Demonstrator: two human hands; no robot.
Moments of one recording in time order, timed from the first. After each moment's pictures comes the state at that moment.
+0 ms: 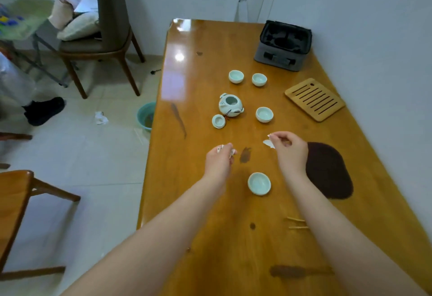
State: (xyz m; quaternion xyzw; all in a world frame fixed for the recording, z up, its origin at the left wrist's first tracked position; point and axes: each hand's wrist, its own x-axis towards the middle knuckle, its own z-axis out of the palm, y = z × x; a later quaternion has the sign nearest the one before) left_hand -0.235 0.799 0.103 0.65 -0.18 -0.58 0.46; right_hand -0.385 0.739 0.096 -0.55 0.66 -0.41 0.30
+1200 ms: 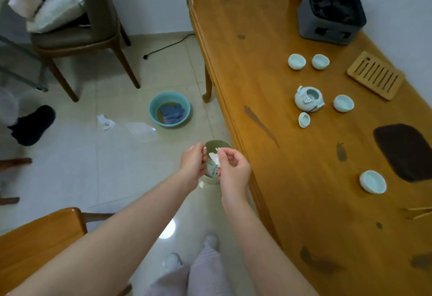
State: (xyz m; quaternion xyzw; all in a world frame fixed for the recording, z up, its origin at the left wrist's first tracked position) left_hand 0.147 0.750 0.013 0.64 -0.16 -0.65 0.37; right_hand 0.063 0.793 0.038 -0.28 0.67 -0.49 0.47
